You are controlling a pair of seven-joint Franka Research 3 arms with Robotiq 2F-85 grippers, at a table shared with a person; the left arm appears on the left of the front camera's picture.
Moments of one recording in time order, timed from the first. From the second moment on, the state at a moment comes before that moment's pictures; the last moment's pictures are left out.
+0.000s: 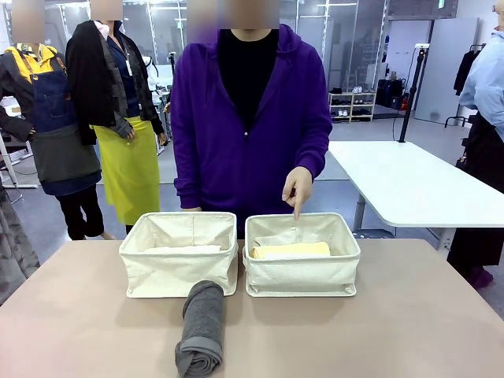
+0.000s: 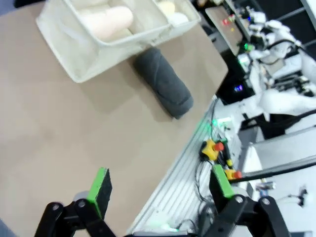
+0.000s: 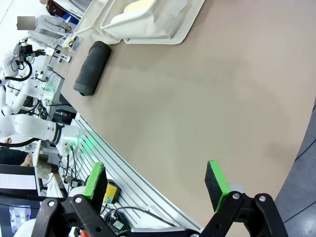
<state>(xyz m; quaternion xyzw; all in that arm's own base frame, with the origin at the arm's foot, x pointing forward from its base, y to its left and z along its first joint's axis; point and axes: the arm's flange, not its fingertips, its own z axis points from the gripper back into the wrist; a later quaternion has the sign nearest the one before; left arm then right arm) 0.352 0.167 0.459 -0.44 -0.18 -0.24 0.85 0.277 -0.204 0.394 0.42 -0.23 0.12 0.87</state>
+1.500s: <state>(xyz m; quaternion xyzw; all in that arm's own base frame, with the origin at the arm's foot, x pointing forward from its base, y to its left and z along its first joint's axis) 0.371 -0.129 0.416 -0.24 -0.08 -0.17 0.95 0.277 -0.204 0.393 0.42 -0.23 0.12 0.87</state>
